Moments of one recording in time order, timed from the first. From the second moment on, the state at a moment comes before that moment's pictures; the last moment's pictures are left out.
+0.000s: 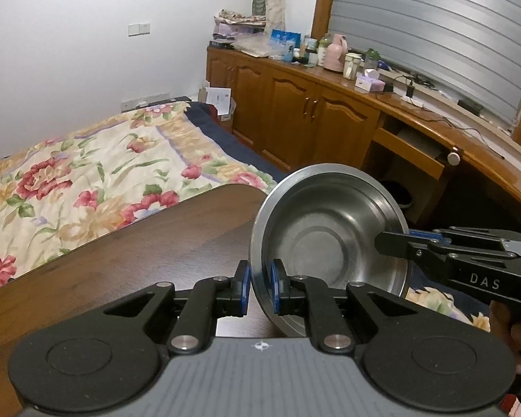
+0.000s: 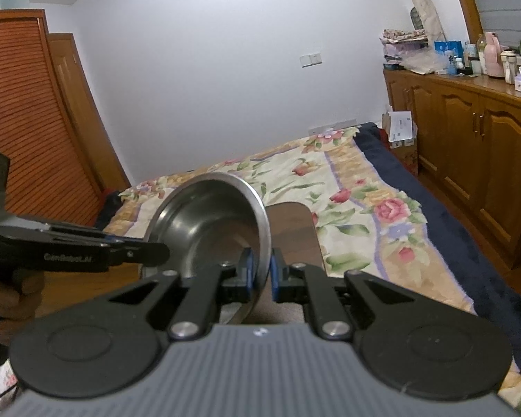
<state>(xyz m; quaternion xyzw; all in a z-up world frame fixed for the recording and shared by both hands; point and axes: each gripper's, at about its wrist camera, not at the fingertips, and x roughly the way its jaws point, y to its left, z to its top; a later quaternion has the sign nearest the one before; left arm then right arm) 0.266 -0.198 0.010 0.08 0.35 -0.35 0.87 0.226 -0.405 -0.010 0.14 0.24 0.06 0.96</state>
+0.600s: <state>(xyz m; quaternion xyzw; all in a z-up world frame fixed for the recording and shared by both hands) 0.226 -0.177 0.030 0.07 0.32 -0.35 0.88 0.200 -0.396 0.005 0.12 0.22 0.08 0.96</state>
